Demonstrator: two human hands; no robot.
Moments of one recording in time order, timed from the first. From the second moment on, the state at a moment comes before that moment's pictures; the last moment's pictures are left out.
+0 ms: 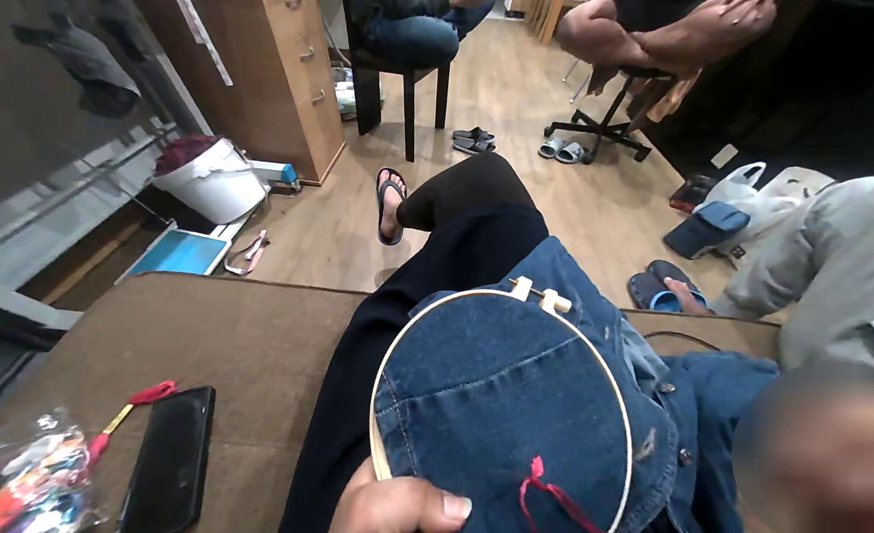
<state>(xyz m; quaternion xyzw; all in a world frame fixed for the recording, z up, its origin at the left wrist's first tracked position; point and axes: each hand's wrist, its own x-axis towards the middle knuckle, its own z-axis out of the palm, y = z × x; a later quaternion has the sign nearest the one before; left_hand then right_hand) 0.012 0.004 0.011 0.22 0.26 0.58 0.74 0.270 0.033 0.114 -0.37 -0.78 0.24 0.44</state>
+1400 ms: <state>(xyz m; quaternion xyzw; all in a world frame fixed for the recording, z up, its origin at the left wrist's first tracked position) 0.027 0.001 0.001 0.59 0.40 0.60 0.38 0.197 0.039 0.037 -0.39 -0.73 0.34 0.44</state>
